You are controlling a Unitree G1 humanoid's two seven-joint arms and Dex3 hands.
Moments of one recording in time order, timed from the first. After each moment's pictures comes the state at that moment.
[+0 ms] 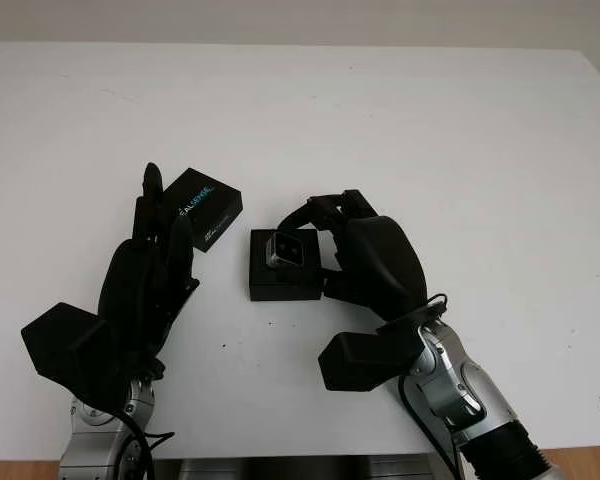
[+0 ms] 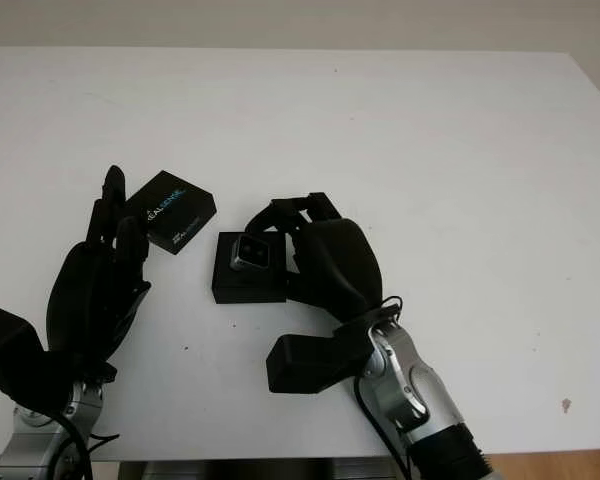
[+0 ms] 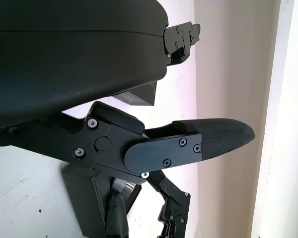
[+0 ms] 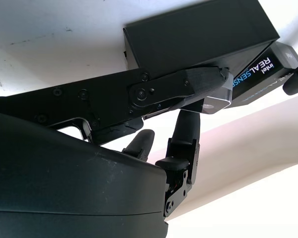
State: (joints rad) left arm 0.08 0.09 0.10 -0.40 -0.14 0.14 -0.09; right arm -0.27 -0.27 0.33 0.08 -0.82 -0.19 -0.27
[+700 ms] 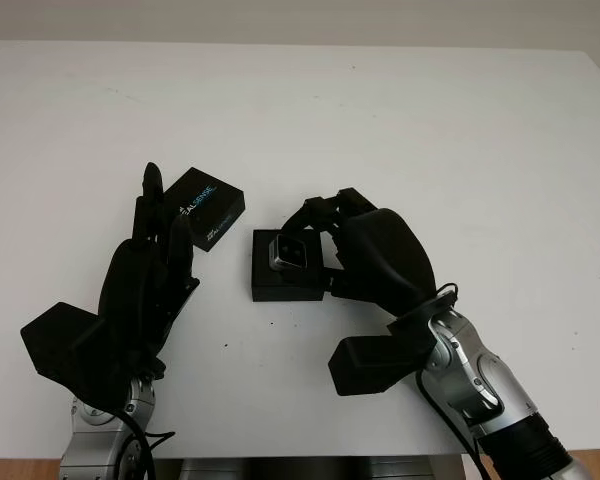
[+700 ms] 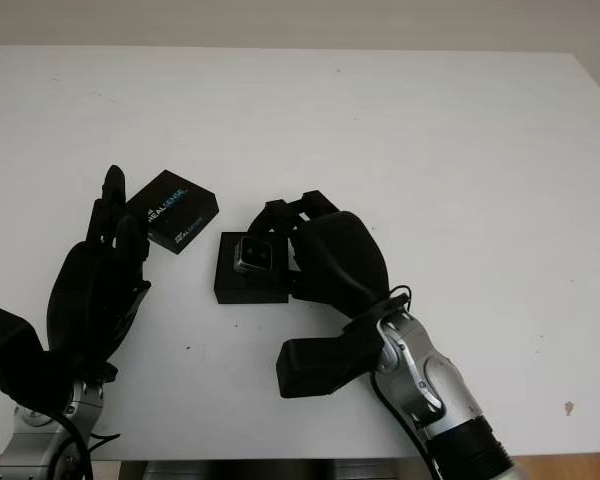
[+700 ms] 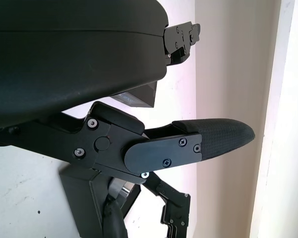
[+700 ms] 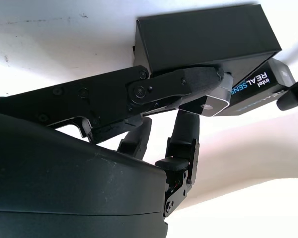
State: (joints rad) left arm 0.08 0.08 0.10 -0.40 -0.15 0.14 -0.08; right arm -0.28 -0.35 0.33 0.04 -0.83 -0.26 -0.22
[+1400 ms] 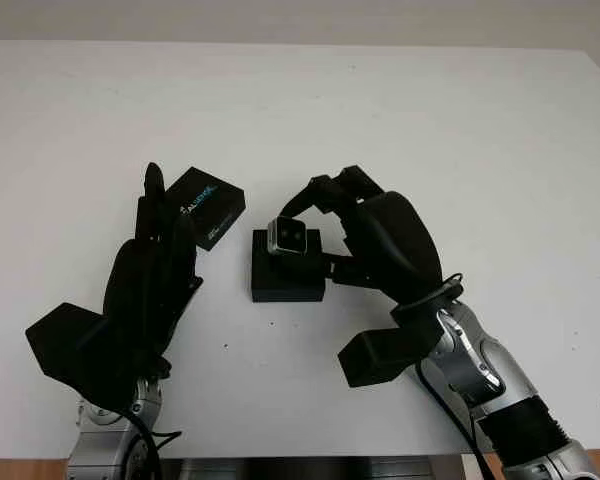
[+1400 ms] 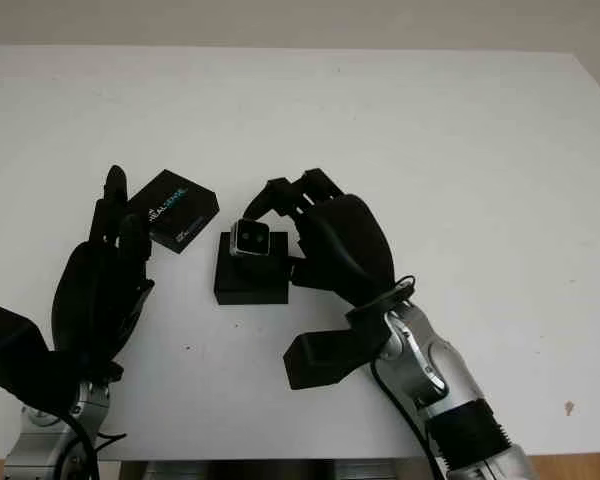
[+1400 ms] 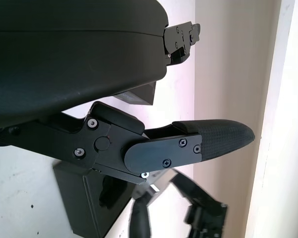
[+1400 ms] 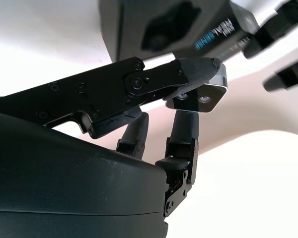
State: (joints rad) left arm 0.08 0.05 0.06 -0.40 -0.12 0.14 -0.05; right arm -0.37 -0.34 0.28 0.09 -0.75 -0.38 -0.31
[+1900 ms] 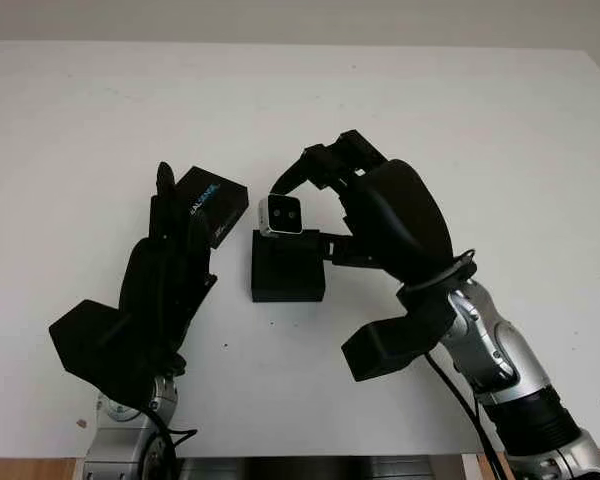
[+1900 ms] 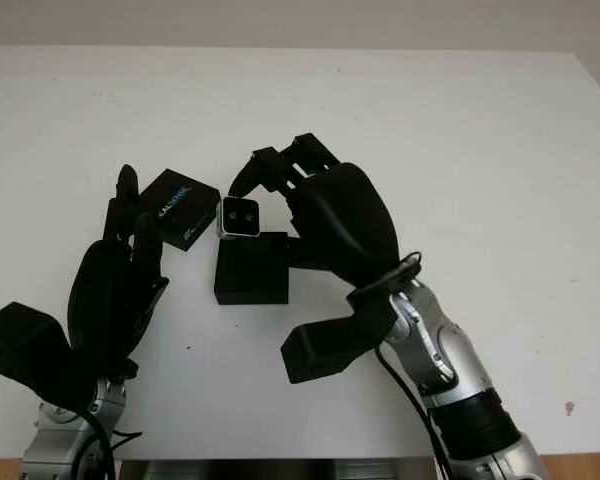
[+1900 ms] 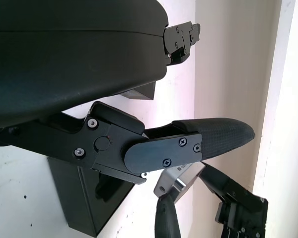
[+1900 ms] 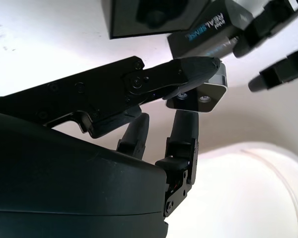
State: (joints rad) left arm 0.07 0.02 0.03 -0.40 -0.08 0.15 -0.03; right arm -0.38 -0.38 0.25 -0.16 -0.81 -0.22 -0.03
